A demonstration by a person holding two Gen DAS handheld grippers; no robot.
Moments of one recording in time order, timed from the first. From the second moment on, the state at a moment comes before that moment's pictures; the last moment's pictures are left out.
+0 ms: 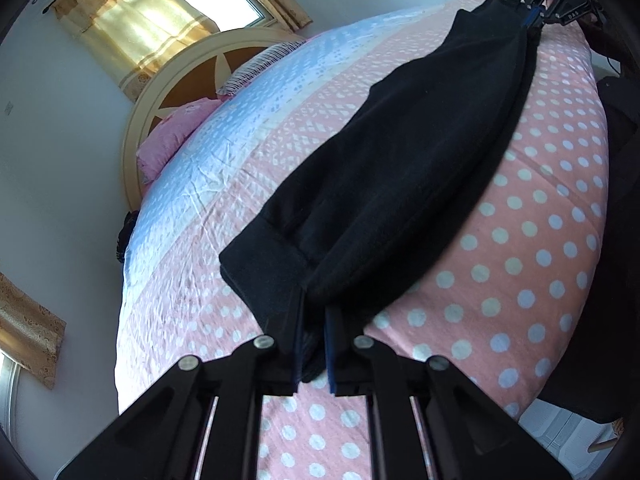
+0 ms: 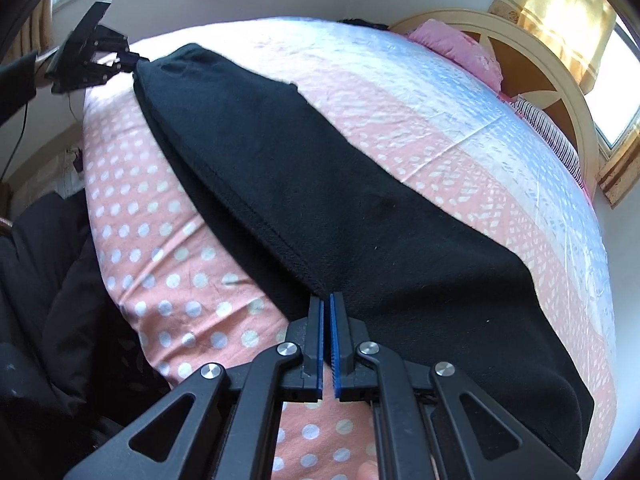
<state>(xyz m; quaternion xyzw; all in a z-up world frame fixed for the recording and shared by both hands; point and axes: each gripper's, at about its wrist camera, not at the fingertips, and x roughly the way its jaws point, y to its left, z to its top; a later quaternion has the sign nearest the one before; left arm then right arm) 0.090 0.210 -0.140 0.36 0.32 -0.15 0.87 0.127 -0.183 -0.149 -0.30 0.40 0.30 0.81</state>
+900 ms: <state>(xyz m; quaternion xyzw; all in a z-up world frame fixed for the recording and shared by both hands) 0.079 0.213 -0.143 0.34 0.32 -0.16 0.87 0.130 -0.196 -0.153 -0.25 0.42 0.30 0.82</state>
